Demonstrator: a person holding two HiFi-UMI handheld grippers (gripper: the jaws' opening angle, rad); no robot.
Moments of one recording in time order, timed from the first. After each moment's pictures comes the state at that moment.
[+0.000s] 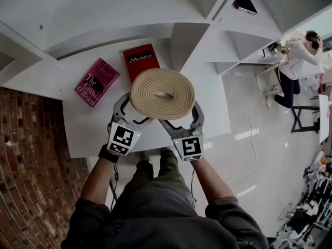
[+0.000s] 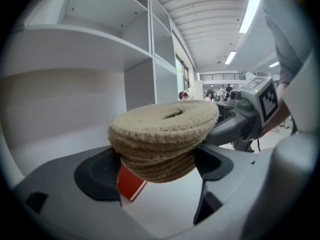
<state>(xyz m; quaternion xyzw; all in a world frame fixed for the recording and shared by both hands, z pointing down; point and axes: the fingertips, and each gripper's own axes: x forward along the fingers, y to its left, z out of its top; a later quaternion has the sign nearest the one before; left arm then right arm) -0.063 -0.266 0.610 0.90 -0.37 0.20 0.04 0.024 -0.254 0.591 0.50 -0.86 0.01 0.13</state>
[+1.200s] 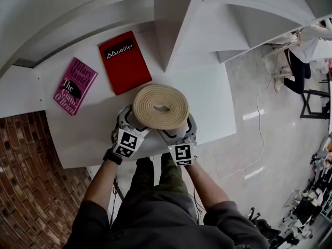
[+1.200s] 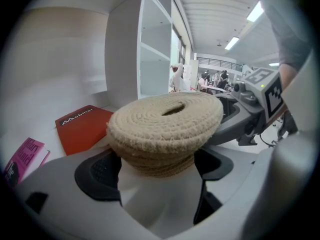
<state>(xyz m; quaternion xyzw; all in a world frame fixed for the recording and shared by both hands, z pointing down) -0.005 -0.258 0.822 0.89 -0.31 0.31 0.12 0.084 -0.241 0.796 0.52 -0.82 0.12 0.19</state>
